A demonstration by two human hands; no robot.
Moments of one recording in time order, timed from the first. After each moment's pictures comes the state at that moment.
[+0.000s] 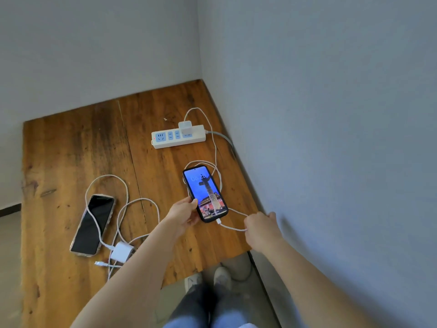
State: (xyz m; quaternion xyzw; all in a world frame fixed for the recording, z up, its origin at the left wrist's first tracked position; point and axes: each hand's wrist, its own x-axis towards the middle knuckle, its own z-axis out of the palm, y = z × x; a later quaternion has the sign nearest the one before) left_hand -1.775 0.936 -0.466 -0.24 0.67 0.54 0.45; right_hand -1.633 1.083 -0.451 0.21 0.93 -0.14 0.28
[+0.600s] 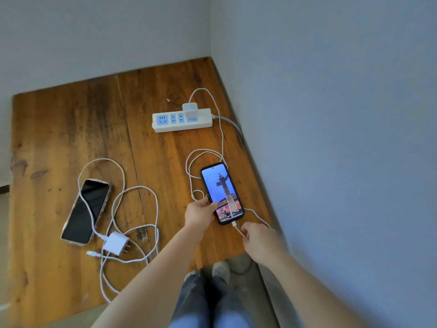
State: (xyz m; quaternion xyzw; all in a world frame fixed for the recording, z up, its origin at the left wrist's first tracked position) left_hand -1.741 0.956 -0.516 -0.23 0.74 0.49 0.39; right_hand -1.620 1.066 -0.488 0.26 0.88 -0.29 0.28
